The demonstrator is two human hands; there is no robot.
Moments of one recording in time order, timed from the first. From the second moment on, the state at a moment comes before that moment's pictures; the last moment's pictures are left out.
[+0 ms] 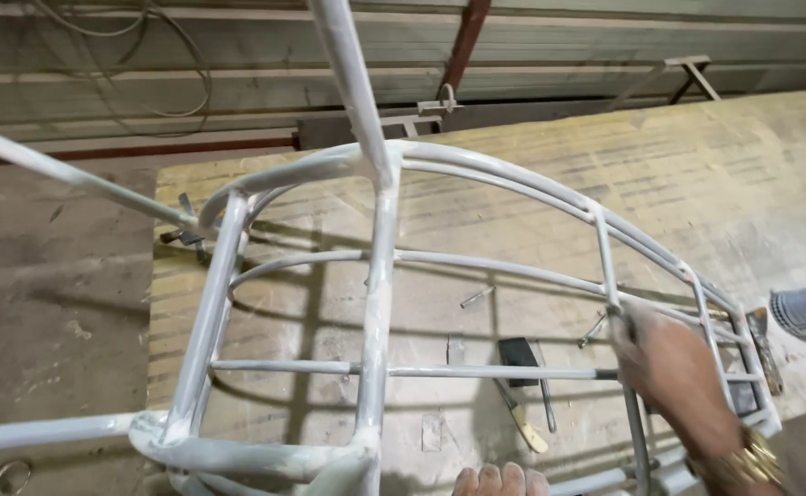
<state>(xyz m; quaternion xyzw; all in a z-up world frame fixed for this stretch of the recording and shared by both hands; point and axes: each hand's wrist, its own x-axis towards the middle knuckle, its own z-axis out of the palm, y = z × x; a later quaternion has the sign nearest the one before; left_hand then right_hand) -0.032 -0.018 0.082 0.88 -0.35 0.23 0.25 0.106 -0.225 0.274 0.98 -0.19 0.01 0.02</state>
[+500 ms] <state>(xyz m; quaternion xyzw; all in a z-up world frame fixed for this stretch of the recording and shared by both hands) -0.020 -0.006 0.116 0.87 -0.38 0.16 0.27 0.153 -0.227 0.305 1.00 -0.04 -0.04 0.04</state>
